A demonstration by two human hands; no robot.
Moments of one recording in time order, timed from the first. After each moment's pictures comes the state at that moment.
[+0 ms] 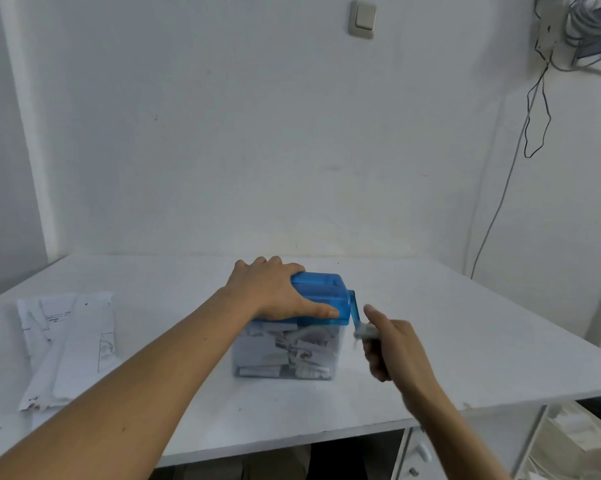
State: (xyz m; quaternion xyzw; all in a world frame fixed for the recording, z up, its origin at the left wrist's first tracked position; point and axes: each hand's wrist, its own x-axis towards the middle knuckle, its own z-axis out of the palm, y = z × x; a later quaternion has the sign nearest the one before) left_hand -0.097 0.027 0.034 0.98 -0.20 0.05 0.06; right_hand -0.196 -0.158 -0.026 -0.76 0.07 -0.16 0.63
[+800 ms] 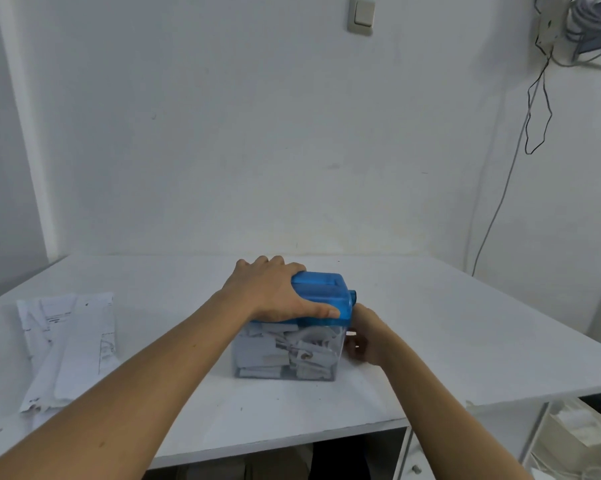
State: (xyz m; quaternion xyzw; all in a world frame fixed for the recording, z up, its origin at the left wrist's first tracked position) left_hand -0.102 0.029 0.036 0.97 -0.22 0.05 0.06; right_hand -0.085 -0.175 -0.054 -0.73 0.22 0.04 0.65
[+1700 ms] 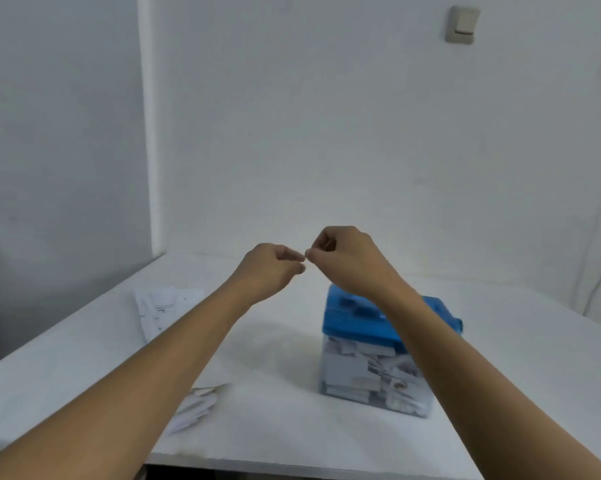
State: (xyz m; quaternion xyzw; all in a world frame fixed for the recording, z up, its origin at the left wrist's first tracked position) left_hand -0.087 0.156 0.045 0.86 -0.07 0.10 0.50; right_hand -0.110 -0.001 0.082 -0.91 -0.14 -0.17 0.34
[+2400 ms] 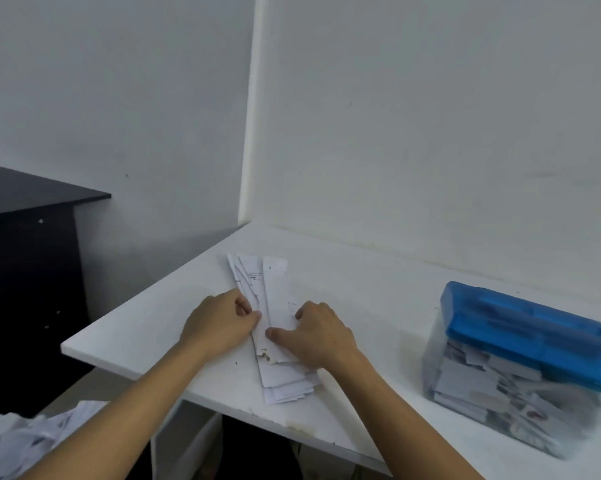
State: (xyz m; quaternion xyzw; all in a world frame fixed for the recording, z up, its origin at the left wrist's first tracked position) left_hand -0.116 0.340 -0.093 0.92 0.14 0.14 0.33; right_hand -0.084 0.165 -0.069 -0.97 -0.14 0.02 0.19
